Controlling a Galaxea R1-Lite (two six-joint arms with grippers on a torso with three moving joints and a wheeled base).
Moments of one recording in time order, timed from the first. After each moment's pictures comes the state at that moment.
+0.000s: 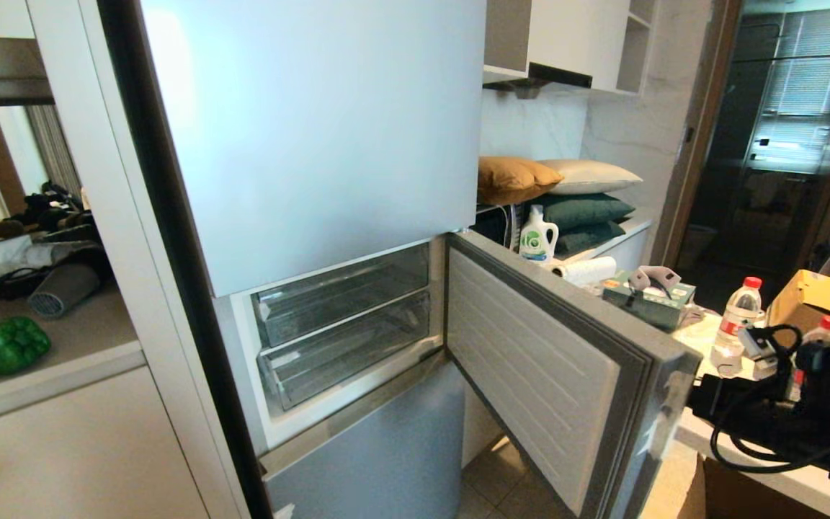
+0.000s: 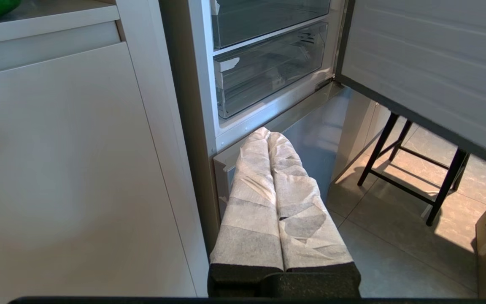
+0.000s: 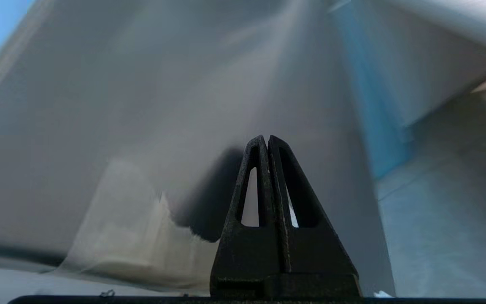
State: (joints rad) left arm 0.00 0.00 -0.06 0.16 0.00 0.00; right arm -0.15 1.96 -0.33 -1.20 0.70 0.42
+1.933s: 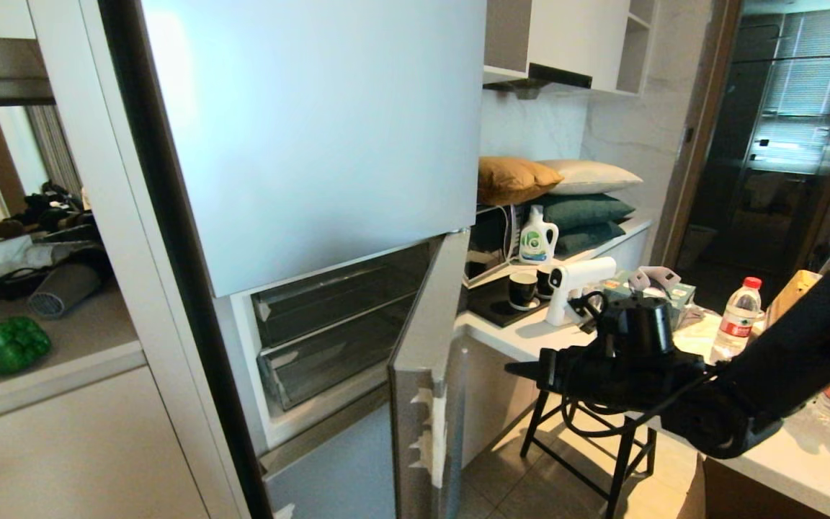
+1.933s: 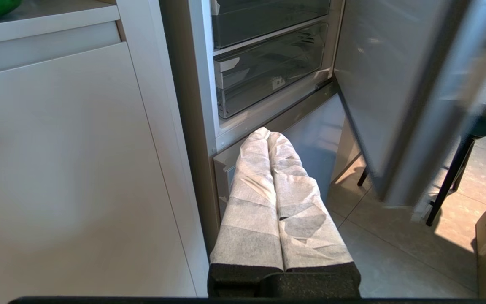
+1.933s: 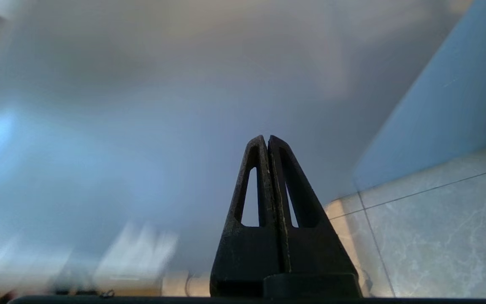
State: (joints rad) left arm 0.00 0.00 -0.06 0.16 0.00 0.00; right arm 0.33 2.11 -0.79 -0.88 0.47 0.53
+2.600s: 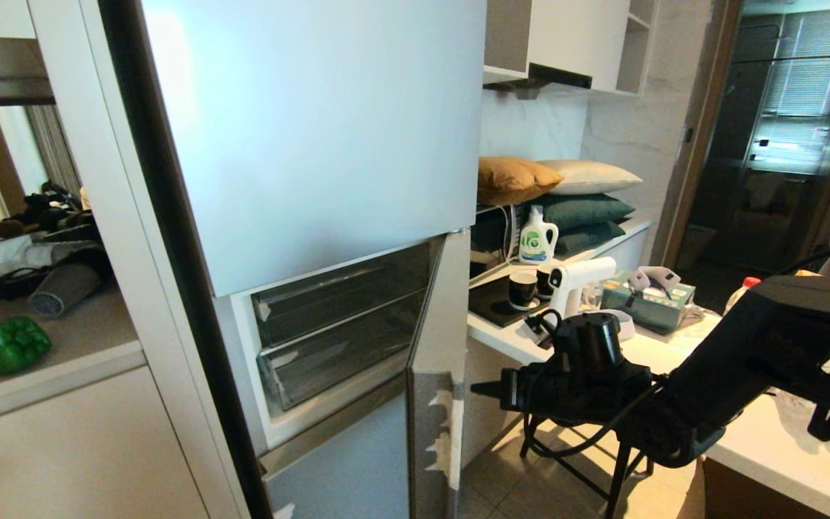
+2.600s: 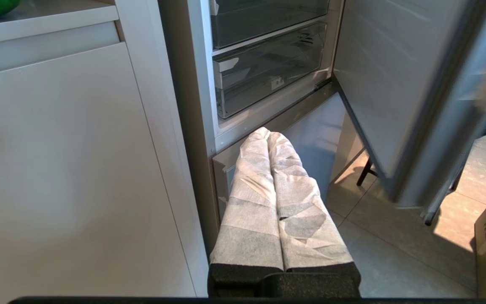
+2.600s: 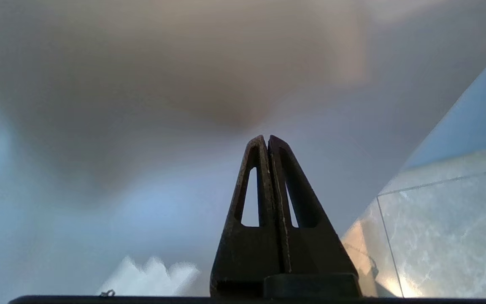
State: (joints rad) left arm 0.00 0.00 -0.06 0.16 0.00 0.00; right arm 0.45 2.20 -0.85 -0.88 0.47 0.53
